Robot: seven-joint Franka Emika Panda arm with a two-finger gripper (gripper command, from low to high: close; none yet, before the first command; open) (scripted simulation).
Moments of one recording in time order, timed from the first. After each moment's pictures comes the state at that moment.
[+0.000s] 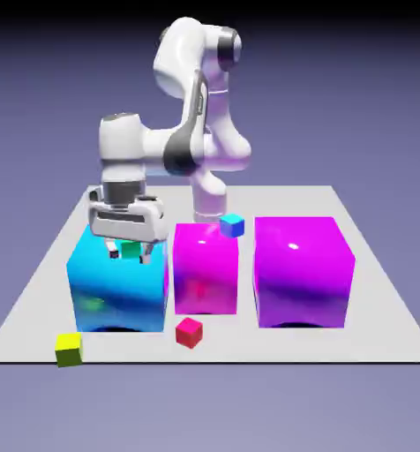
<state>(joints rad) -0.20 0.13 -0.16 -2.14 0.27 2.45 0.99</state>
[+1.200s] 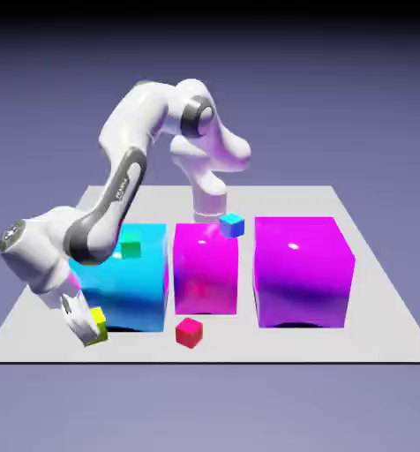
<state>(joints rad) -0.22 0.62 -0.23 -1.69 0.33 1.88 1.07</state>
